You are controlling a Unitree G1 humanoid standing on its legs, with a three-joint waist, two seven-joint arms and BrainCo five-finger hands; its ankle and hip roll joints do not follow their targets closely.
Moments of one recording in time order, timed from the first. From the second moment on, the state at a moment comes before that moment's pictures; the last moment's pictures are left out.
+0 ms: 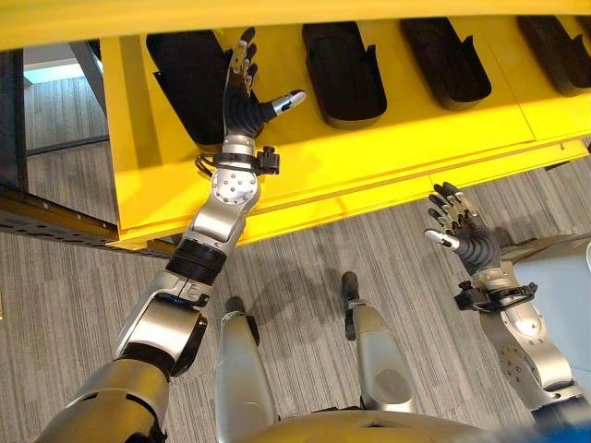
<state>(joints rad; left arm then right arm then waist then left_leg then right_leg) -0.75 0.42 -0.30 0.35 -0.28 -0.24 0.40 0.12 -0.53 0.13 -0.17 0.60 -0.19 0.00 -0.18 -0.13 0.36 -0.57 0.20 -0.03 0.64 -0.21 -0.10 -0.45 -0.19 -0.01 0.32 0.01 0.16</state>
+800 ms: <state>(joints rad) -0.67 0.42 -0.30 0.40 -0.18 -0.23 0.34 0.12 -0.53 0.13 -0.18 0.60 -0.19 0.00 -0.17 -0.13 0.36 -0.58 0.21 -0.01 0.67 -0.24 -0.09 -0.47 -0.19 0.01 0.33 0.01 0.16</state>
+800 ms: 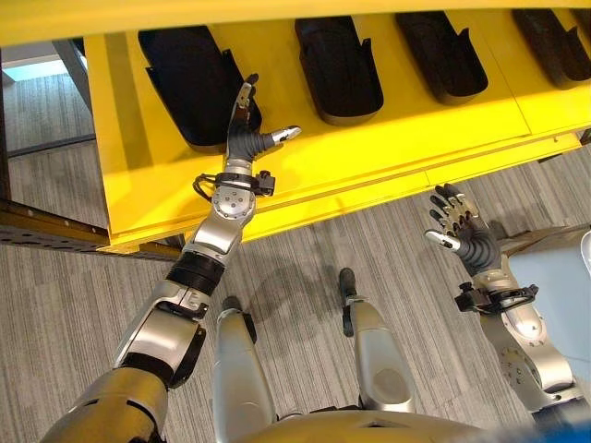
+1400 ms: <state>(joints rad) -0.52 0.50 -0.19 0.27 -0.11 -0.23 0.30 0.16 -0.52 0.09 -0.18 0.60 -0.19 0.02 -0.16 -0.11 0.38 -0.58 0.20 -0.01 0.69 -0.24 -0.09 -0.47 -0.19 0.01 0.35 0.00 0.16</state>
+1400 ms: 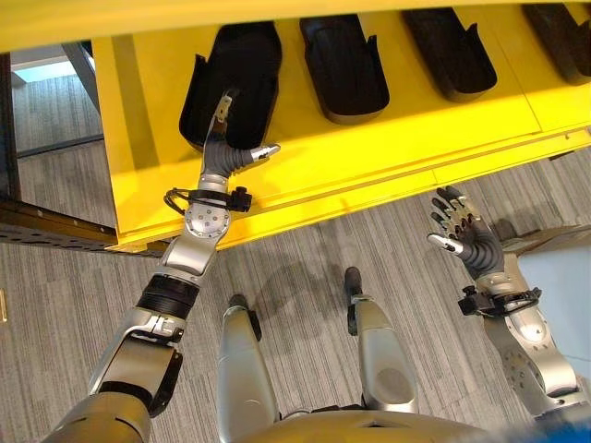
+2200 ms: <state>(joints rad) -0.48 0.48 -0.12 0.10 -0.33 -0.27 0.32 0.12 -0.52 0.08 -0.19 0.56 -0.21 -0.01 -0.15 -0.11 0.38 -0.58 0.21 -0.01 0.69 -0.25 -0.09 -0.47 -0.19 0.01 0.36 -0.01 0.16</state>
